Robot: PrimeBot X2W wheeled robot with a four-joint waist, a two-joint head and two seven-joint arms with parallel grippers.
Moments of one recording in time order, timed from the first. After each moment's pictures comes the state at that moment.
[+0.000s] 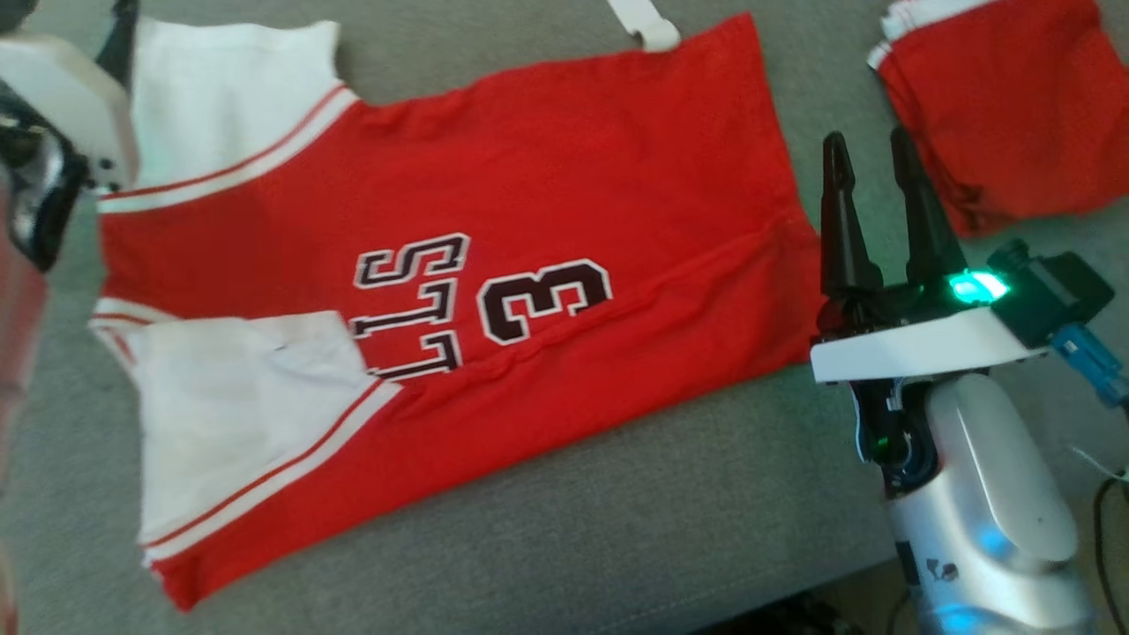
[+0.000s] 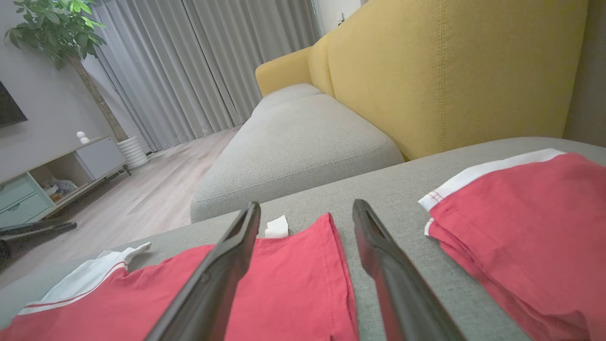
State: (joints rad) left arm -1.02 0.47 -0.45 0.75 -0.39 -0.11 0.21; right arm -0.36 -0.05 0.17 0.22 0.38 0.12 -0.25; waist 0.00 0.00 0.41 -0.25
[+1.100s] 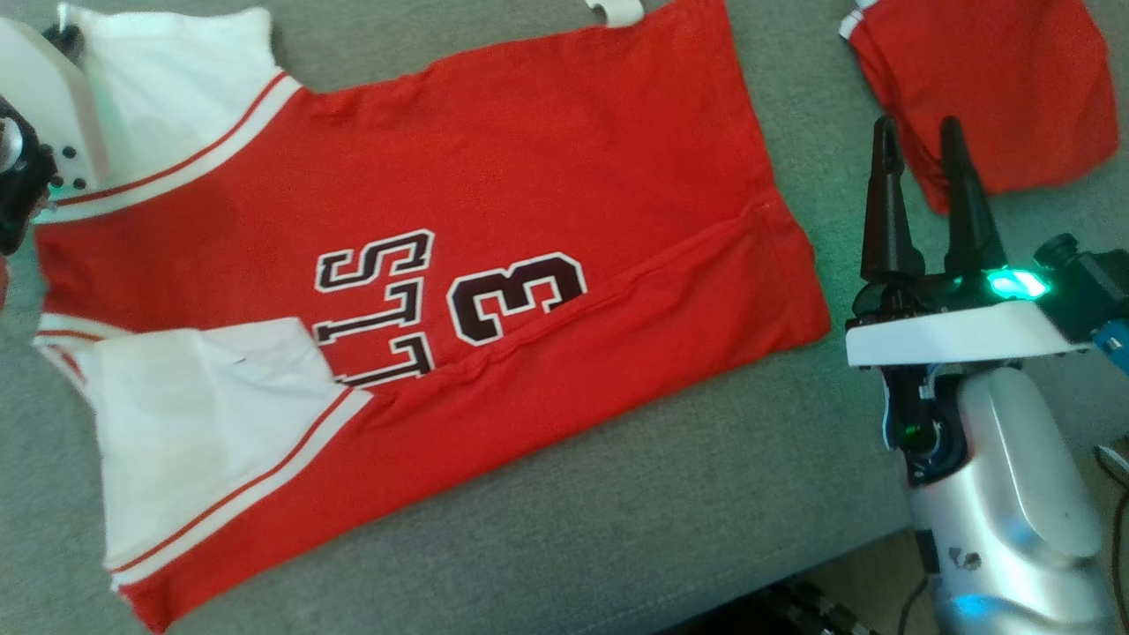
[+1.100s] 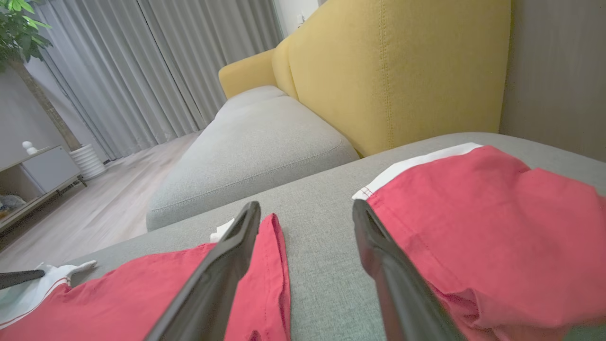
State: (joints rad) left arm -1.14 0.52 -0.62 0.93 -0.64 -0.13 0.41; right arm -0.37 -0.05 0.11 0.22 0.42 0.12 -0.26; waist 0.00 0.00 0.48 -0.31
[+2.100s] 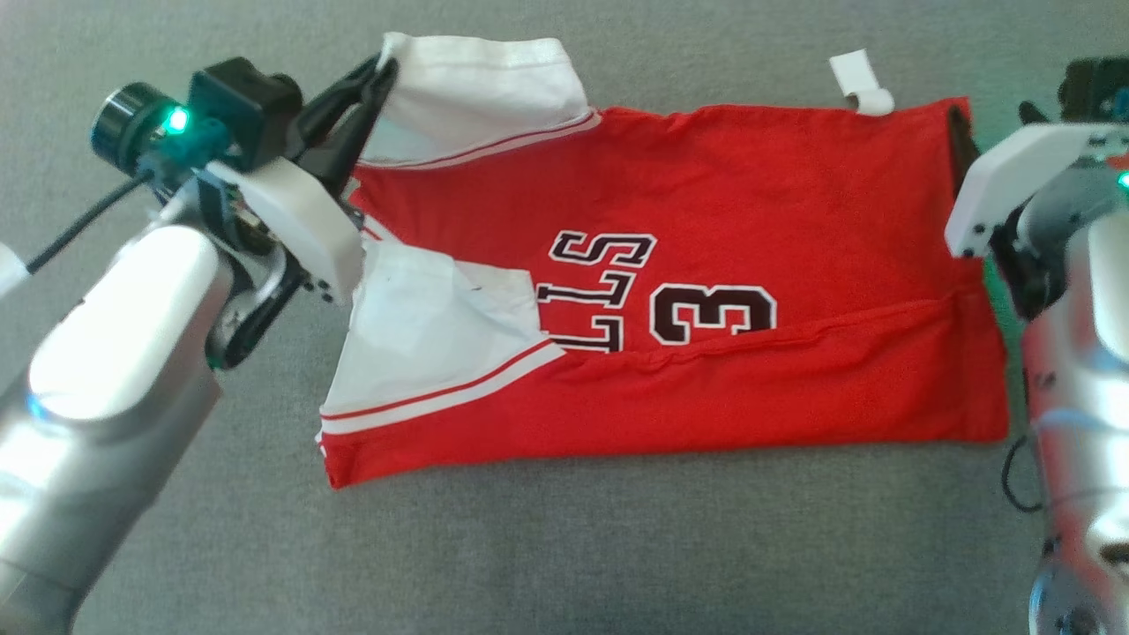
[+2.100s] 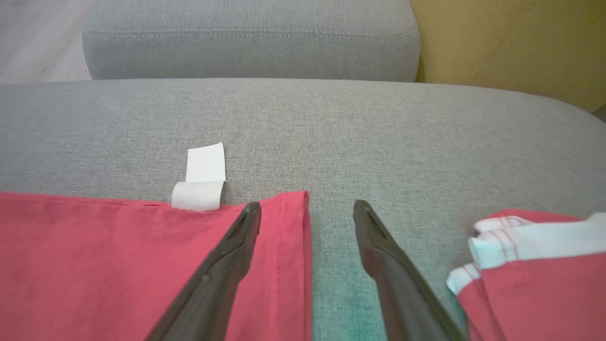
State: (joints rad) left arm -0.89 0.49 -0.79 0.33 -0.61 -0.09 0.12; right arm -0.77 -0.15 -0.14 0.74 -0.05 0.12 0.29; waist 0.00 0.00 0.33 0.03
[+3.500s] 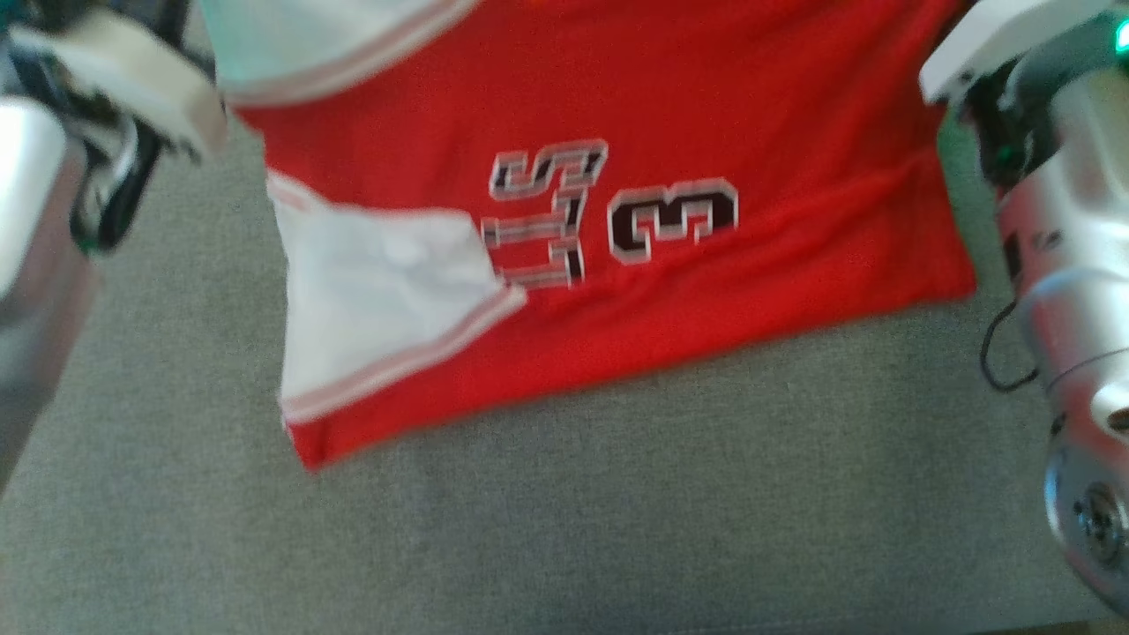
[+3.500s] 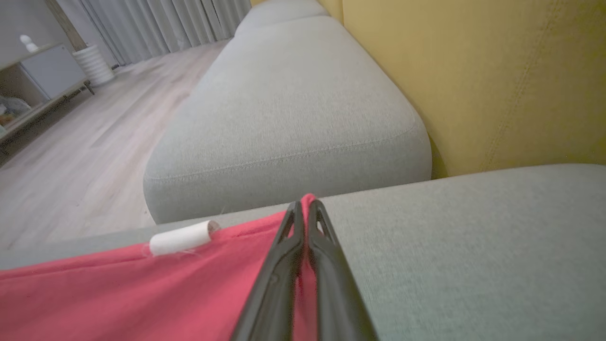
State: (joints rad) left arm -1.01 0.56 -0.71 0.43 -0.60 -0.03 0.04; right arm -1.11 -0.14 0.02 1.10 0.24 0.12 -0.03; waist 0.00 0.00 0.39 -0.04
